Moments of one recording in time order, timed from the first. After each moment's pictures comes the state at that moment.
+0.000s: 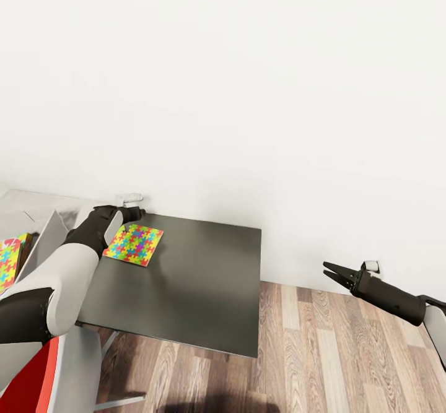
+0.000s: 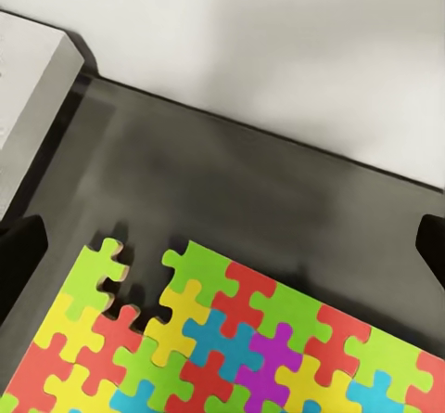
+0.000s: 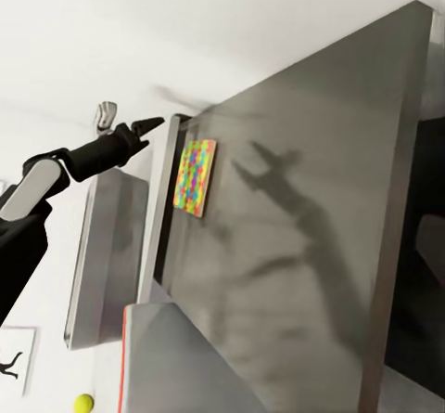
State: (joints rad) left arm -1.20 0.11 0.13 -0.46 -0.01 0.48 0.05; right arm -0.36 -0.36 -0.31 -1.31 -0.68 0.96 0.99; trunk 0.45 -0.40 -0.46
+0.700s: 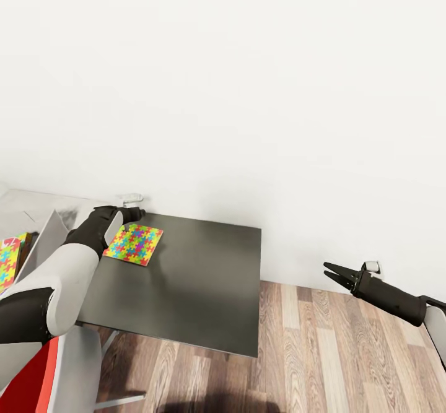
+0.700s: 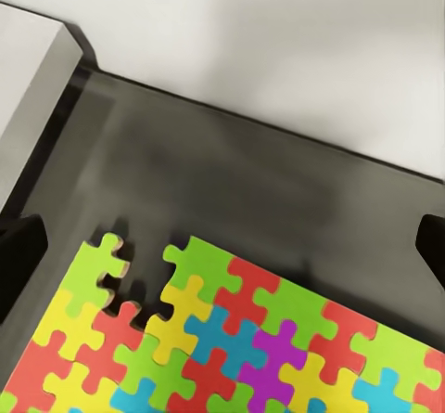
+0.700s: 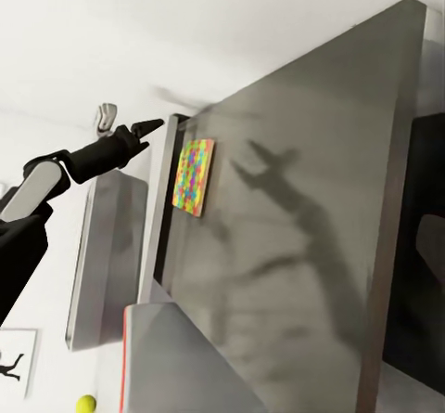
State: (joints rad) left arm -1.20 0.11 0.13 -0.45 -0.01 0.47 0.06; right arm -0.36 -0.36 -0.32 -1.31 -0.68 0.97 0.99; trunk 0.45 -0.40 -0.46
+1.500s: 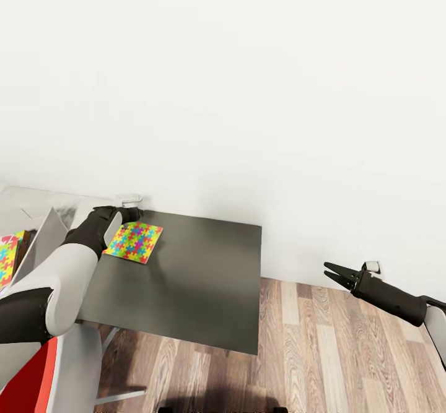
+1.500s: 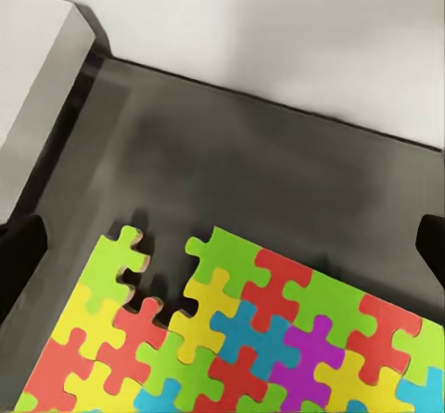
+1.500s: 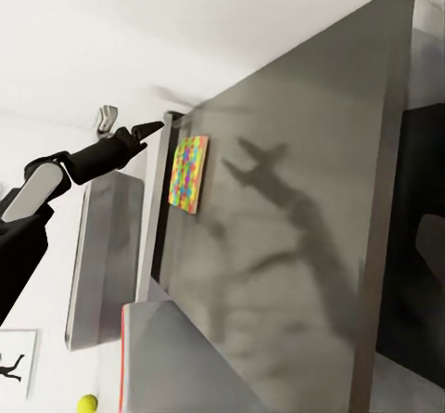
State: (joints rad) left arm -1.20 0.12 0.13 -0.45 -0.05 0.47 0.06; right arm -0.36 -0.36 -0.32 -1.30 -0.68 0.97 0.99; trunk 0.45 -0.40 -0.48
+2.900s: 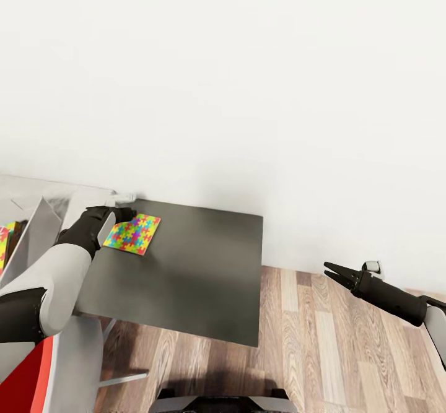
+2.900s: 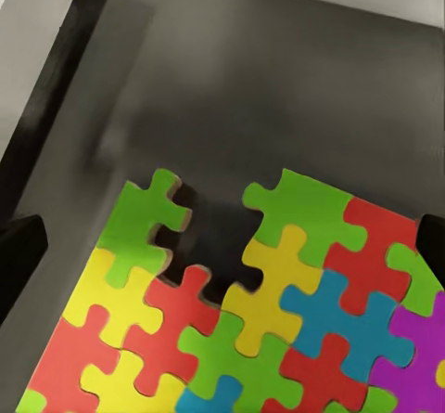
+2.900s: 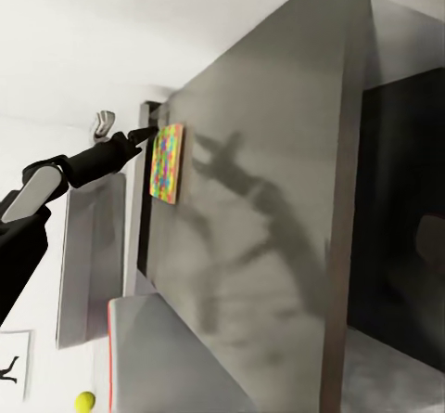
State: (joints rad) left arm -1.20 0.15 0.14 -0.45 -0.06 0.47 0.05; right arm -0.36 -0.36 -0.32 -1.30 -0.68 0.96 0.99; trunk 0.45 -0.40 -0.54
